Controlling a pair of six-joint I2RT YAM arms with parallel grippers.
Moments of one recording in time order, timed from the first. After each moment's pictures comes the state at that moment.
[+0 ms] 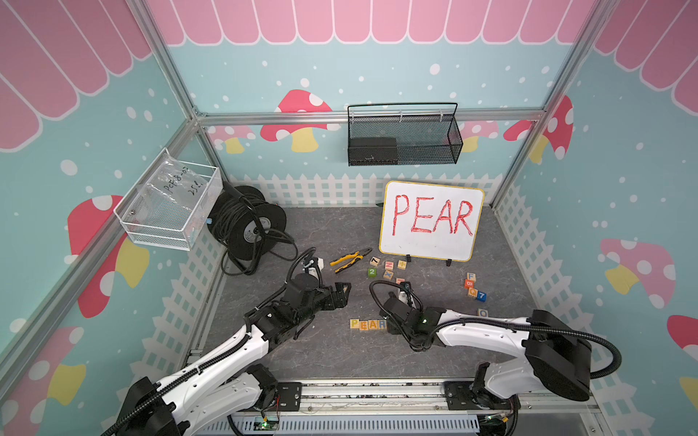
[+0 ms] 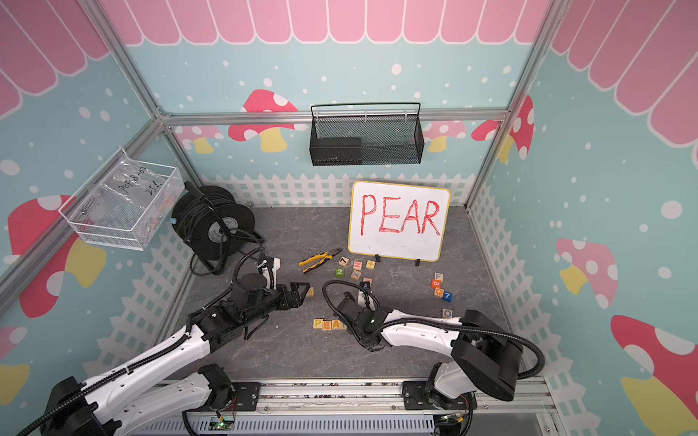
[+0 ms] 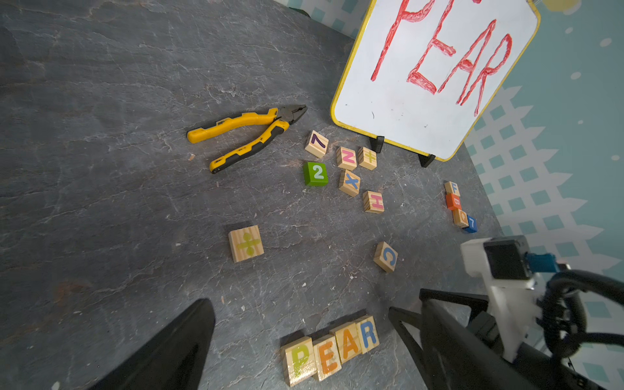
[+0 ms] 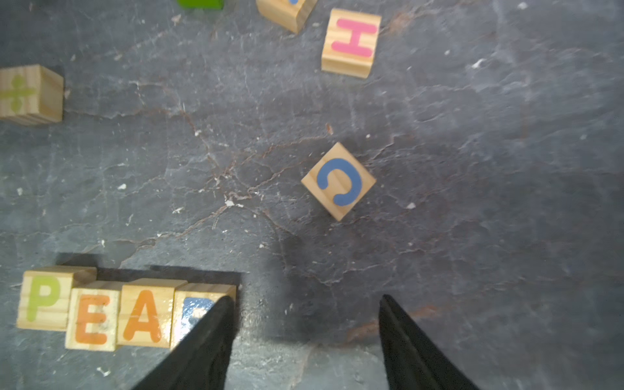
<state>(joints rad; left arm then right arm) -0.66 0.95 0.60 -0.20 -0.06 -0.66 1.03 1.39 0.70 -0.46 0.48 0.88</state>
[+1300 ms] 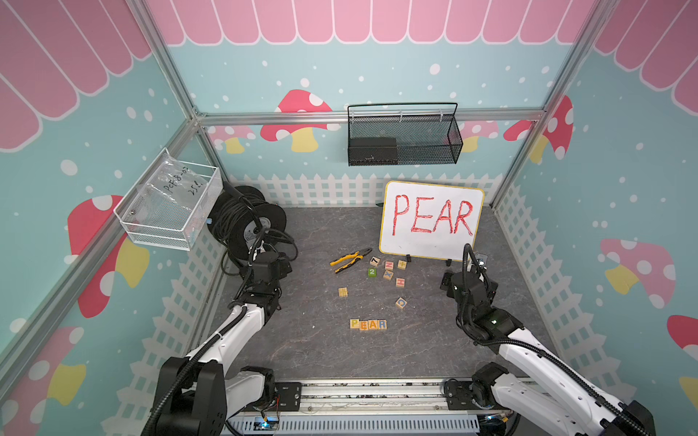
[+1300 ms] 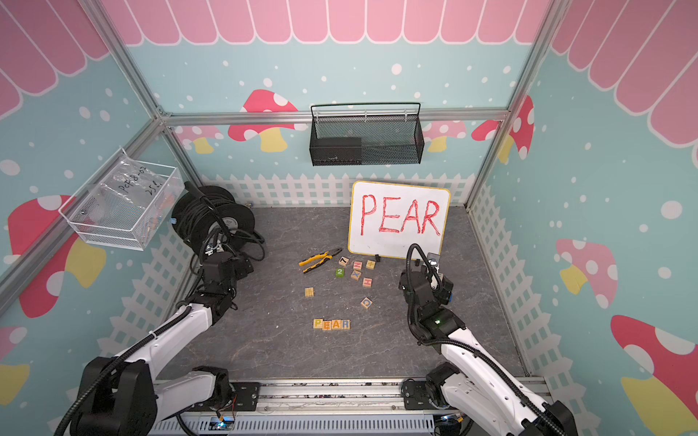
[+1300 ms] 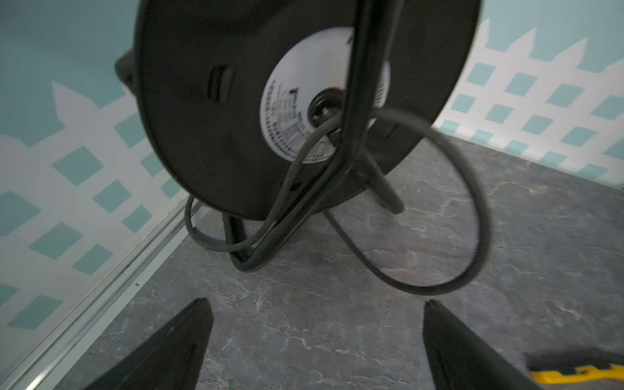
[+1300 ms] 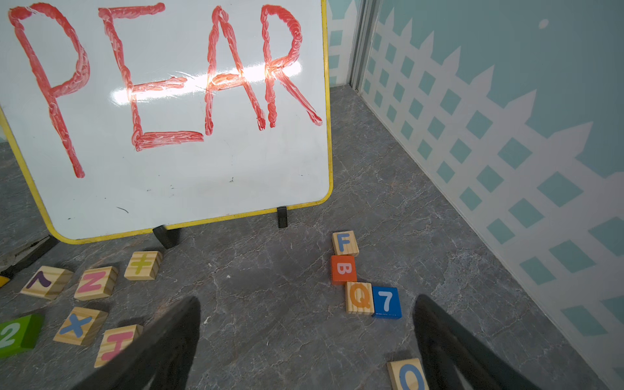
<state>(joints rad) -0.07 1.19 0.53 0.16 -0.46 -0.30 0.50 0.85 0.56 -0.29 0.76 0.40</state>
